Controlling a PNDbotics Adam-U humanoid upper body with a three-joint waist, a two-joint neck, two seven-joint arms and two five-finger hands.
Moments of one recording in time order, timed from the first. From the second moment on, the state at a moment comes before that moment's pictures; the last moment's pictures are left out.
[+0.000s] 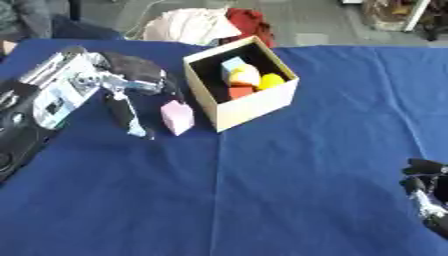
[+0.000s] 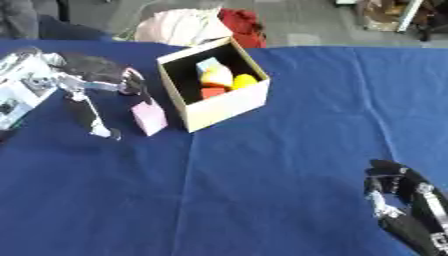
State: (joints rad) left arm -0.66 0.84 -0.35 -1.49 -0.67 -0.32 -0.79; right arm -0.14 -0.27 0.14 -1.69 0.12 -0.10 0.11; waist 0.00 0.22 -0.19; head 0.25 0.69
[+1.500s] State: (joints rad) left arm -0.73 0.73 -0.31 -1.36 -0.79 -0.34 -0.56; right arm -0.13 -0.27 0.13 -1.69 0.12 -0.10 0.11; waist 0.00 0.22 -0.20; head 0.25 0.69
